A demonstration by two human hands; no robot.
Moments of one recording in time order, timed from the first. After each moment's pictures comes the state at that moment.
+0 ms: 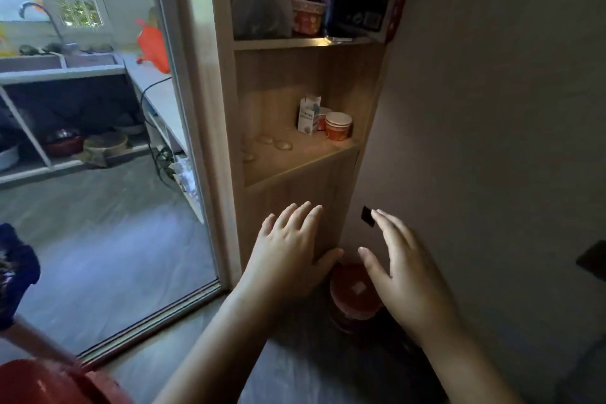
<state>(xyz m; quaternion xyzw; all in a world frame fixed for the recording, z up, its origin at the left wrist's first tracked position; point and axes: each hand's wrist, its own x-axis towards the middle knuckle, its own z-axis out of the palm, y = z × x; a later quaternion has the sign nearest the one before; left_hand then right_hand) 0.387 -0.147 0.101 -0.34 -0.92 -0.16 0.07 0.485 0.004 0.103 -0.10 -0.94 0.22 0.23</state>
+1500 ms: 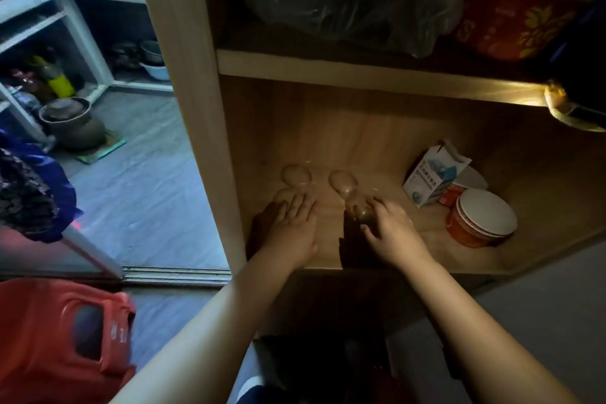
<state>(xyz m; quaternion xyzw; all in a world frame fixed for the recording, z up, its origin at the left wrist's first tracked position) -0.045 -0.015 -0.017 -0.08 -0.99 -0.09 -0.06 -0.083 0.178 0.010 0.14 -0.98 0.15 -0.05</state>
